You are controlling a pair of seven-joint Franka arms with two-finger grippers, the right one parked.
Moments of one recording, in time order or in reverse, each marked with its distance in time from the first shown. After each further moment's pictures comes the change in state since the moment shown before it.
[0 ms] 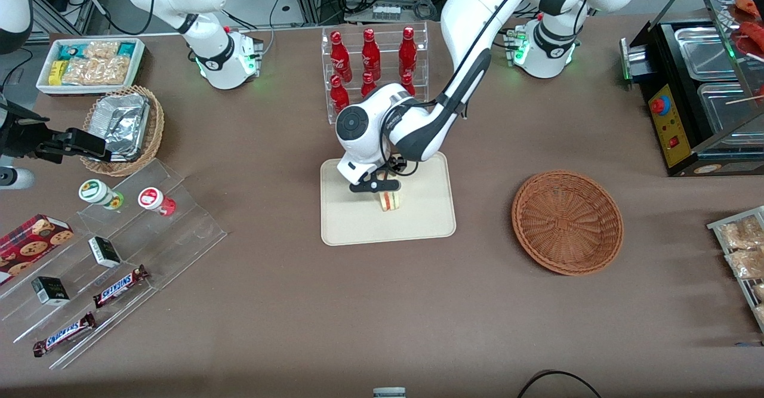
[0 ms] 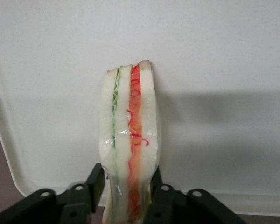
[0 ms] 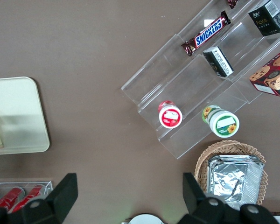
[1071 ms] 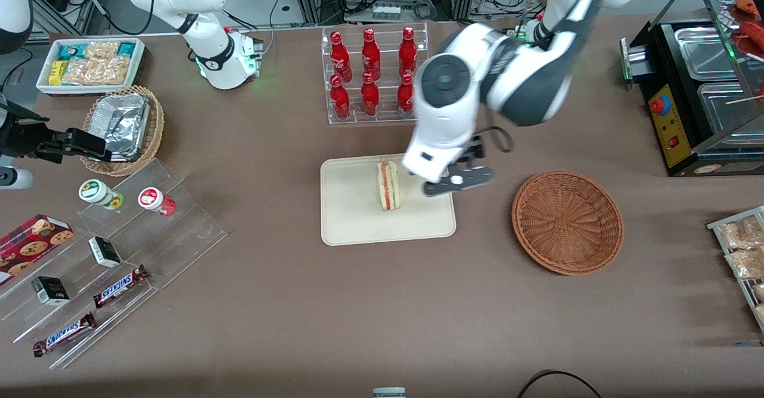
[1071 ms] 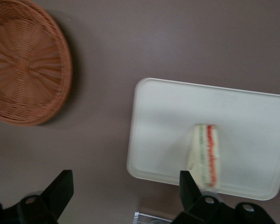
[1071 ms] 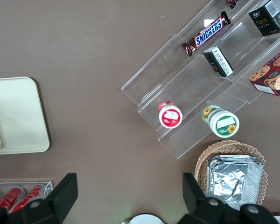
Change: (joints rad) arm 0.269 -0.383 0.029 0.049 0.000 -0.392 0.120
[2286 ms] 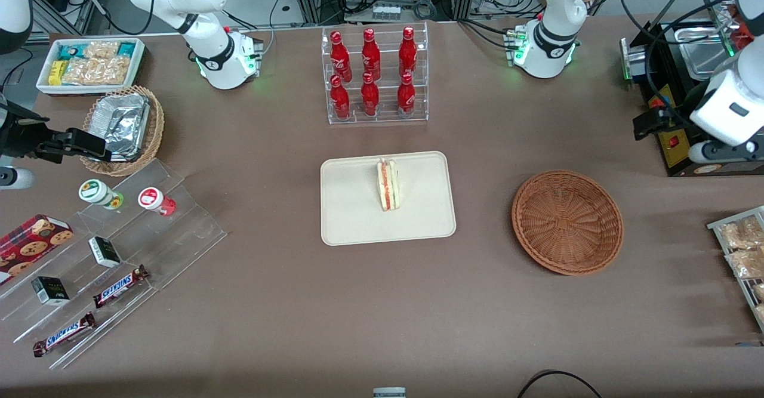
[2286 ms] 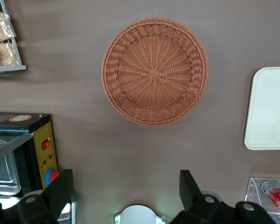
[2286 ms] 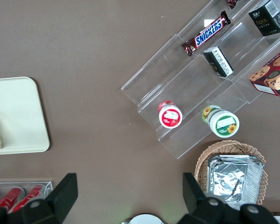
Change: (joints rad) arm 0.549 -0.412 0.006 -0.274 0.001 -0.102 0.714
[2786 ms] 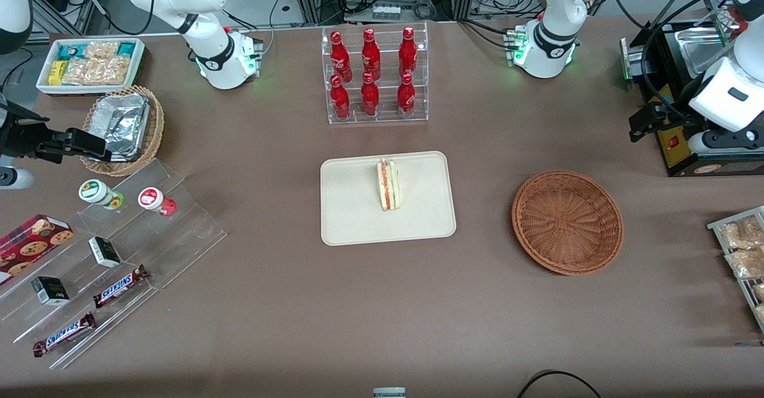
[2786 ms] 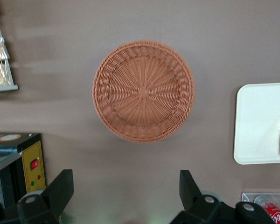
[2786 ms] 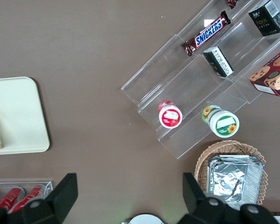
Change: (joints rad) arm -0.001 -0.025 -0.008 -0.036 -0.037 0.107 0.005
